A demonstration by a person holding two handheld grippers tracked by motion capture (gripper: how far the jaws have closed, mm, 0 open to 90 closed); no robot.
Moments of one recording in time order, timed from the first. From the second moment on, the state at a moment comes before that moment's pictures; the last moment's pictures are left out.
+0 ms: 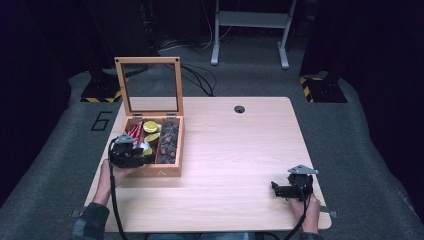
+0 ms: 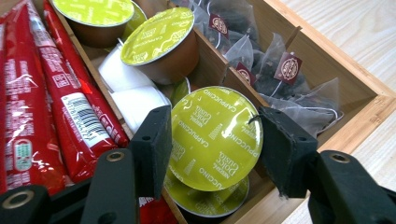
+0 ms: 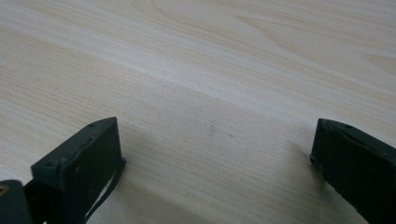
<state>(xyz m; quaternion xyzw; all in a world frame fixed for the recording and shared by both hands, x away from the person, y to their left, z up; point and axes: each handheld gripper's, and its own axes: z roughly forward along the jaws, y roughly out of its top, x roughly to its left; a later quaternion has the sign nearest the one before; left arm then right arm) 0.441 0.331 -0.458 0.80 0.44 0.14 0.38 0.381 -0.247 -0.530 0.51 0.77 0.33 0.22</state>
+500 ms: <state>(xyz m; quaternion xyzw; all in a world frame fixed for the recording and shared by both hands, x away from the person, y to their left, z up) 0.457 0.326 -0.460 0.82 0.43 0.11 0.36 0.381 -0.247 -0.530 0.51 0.77 0.32 0.22</state>
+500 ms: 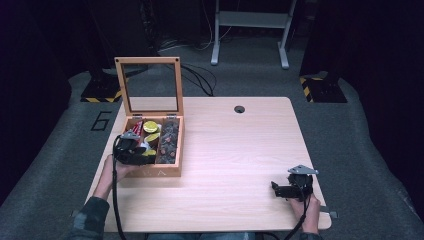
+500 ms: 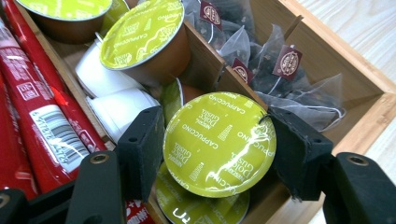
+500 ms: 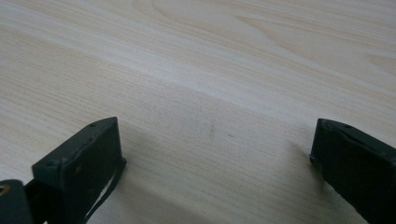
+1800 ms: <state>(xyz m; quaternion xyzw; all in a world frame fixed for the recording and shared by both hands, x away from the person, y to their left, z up) 0.440 0.334 -0.441 0.80 0.43 0.13 0.39 0.381 -0.247 -0.530 0.51 0.77 0.33 0.22</state>
